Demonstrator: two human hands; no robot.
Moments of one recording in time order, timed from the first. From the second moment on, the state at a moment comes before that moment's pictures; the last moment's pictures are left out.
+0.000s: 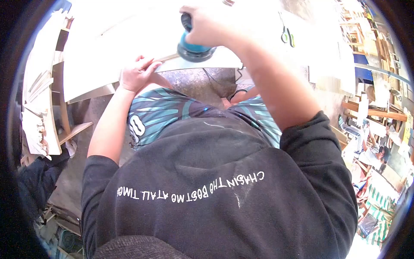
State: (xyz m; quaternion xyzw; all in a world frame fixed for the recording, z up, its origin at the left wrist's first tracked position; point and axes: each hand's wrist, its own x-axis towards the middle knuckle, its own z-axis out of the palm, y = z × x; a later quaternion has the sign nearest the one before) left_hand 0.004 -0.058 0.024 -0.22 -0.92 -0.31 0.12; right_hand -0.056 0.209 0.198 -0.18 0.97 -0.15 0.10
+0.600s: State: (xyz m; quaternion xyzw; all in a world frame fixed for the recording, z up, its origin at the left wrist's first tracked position) left_hand 0.003 -0.057 0.021 -0.19 -0.92 -0.31 0.12; right_hand -0.027 0.187 0.160 -0.19 0.96 -0.21 0.08
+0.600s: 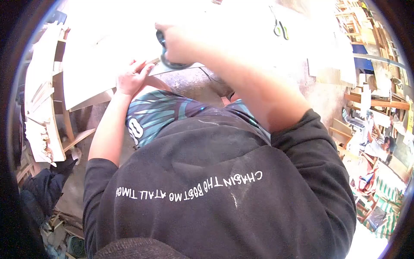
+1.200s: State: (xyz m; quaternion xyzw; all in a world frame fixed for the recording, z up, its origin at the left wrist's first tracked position) left_hand 0.004 -0.056 0.017 -0.18 -0.94 -0.28 0.12; right_hand -0.061 0.210 0.139 -0.19 0.95 -0.25 0.06
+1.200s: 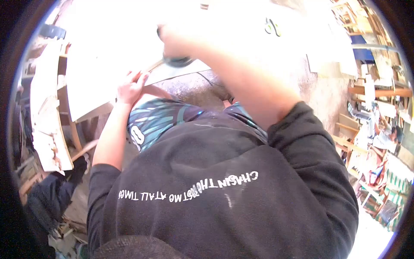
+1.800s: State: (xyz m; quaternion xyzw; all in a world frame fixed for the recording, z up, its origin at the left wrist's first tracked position) left_hand 0.001 -0.055 0.023 -0.16 -0.94 -0.29 0.12; right_hand -0.109 0.323 0.123 -0.01 0.96 -0.27 0.03
